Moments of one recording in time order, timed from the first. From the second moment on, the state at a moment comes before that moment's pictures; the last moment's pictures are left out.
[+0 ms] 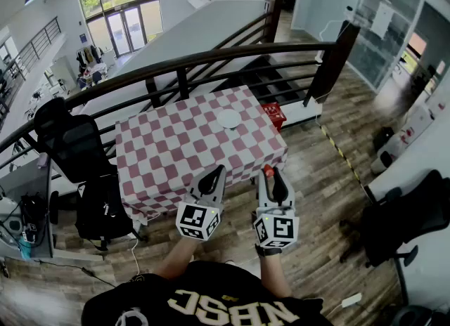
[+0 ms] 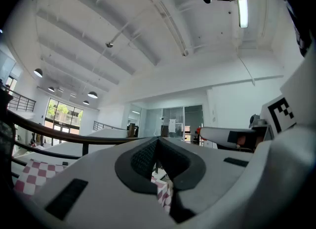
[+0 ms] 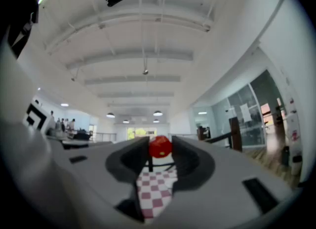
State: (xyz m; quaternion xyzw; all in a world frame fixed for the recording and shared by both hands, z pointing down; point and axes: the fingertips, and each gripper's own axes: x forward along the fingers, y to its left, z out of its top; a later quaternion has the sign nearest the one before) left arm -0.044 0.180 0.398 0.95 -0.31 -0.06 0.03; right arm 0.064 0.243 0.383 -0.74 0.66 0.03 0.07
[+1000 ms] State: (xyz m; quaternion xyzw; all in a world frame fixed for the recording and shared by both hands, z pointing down) left arm 0.033 0.114 0.465 0.96 -0.29 -0.01 0.06; right arm 0.111 0.175 0.432 -0.74 0.67 0.00 0.03
